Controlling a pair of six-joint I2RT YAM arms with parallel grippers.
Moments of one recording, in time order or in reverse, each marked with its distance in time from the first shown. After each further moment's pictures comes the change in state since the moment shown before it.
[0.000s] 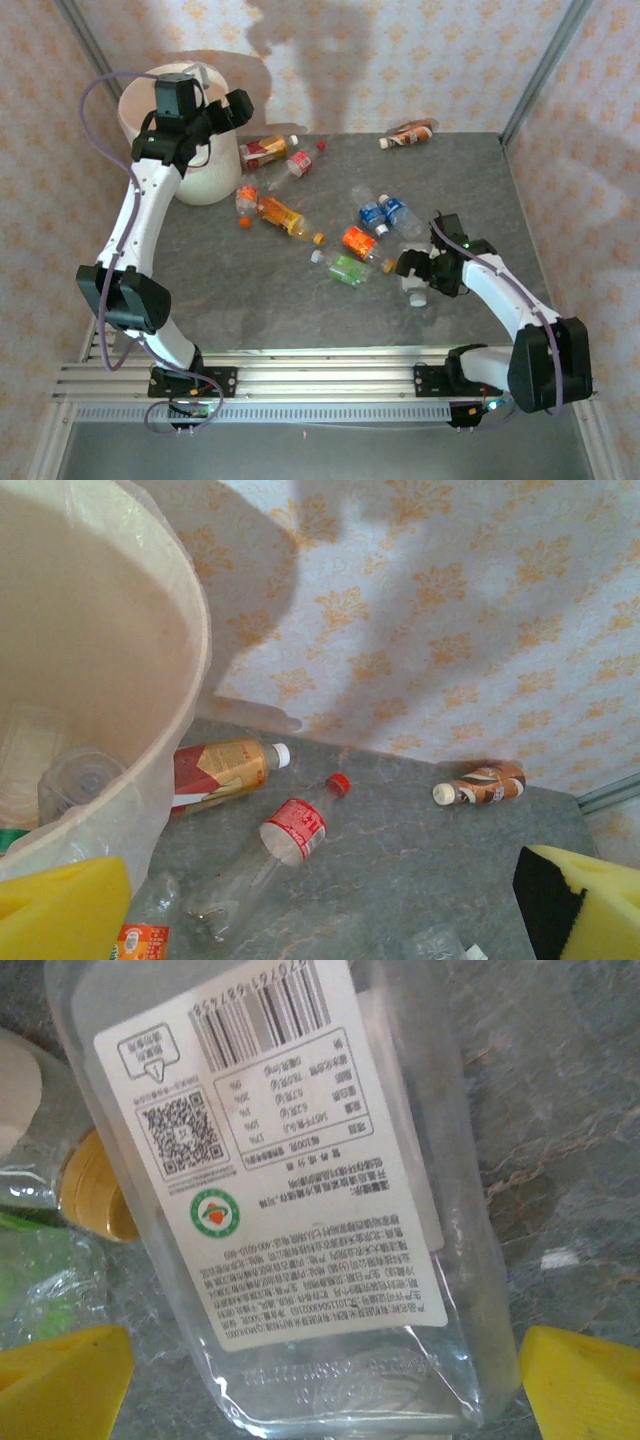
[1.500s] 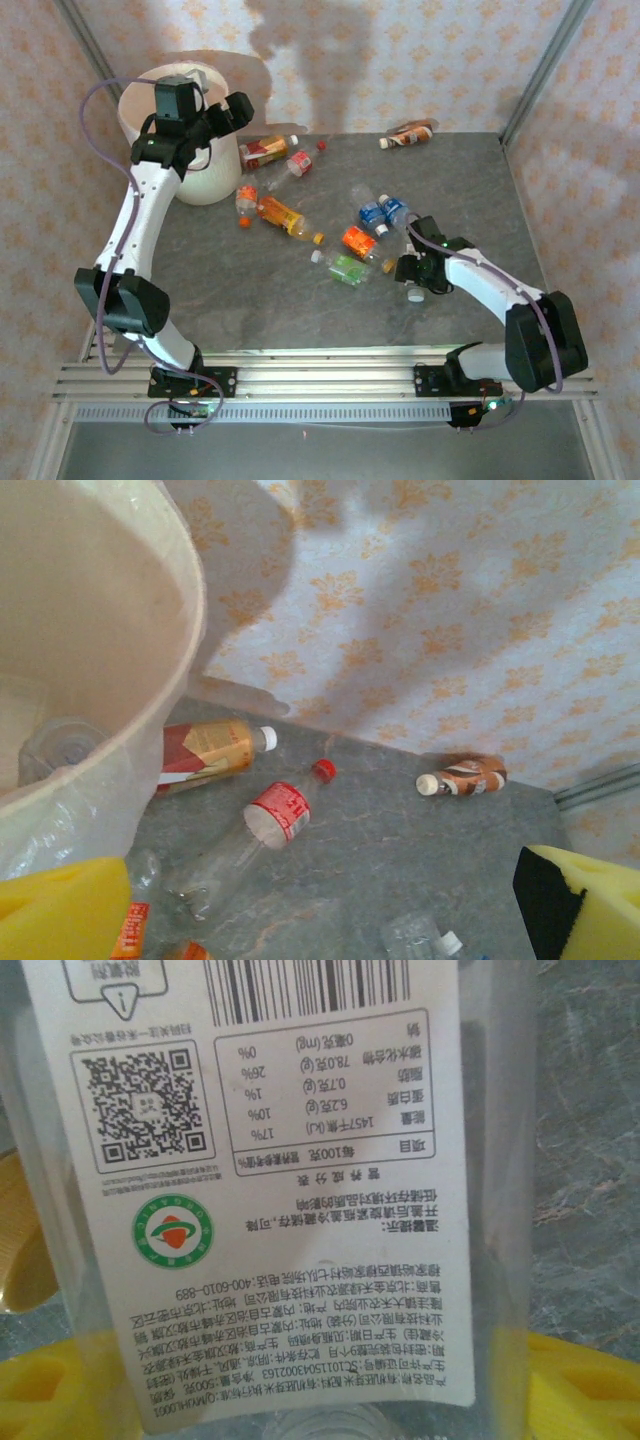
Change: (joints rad) left arm -0.006 -0.029 -0.032 -0.004 0.029 -0.059; right arm 0.135 0.108 0.004 0.071 0.241 -0.013
